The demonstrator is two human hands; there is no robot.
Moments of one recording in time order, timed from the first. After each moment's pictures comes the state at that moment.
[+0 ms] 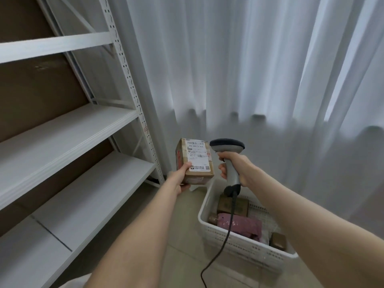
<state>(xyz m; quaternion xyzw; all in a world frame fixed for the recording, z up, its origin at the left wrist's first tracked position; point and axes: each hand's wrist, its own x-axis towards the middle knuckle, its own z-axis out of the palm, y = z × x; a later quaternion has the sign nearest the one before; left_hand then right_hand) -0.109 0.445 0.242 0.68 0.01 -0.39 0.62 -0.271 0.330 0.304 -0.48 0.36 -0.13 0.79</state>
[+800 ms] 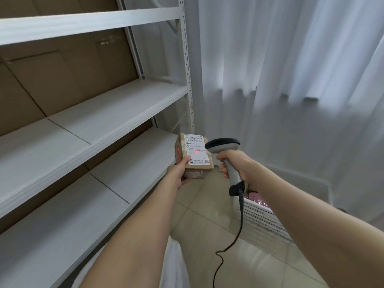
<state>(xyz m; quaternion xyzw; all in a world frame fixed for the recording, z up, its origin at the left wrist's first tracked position) -0.043 0.714 0.234 0.69 0.06 -0.35 0.63 -0.187 0.582 0.294 -0.58 0.37 -0.05 0.72</state>
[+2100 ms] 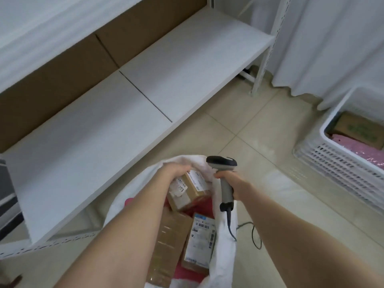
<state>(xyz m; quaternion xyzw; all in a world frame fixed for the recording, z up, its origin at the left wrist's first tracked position) 0.094 0.931 -0.051 0.85 0.13 -0.49 0.16 -0.014 0.780 -0.108 -0.49 0.48 0.26 0.68</state>
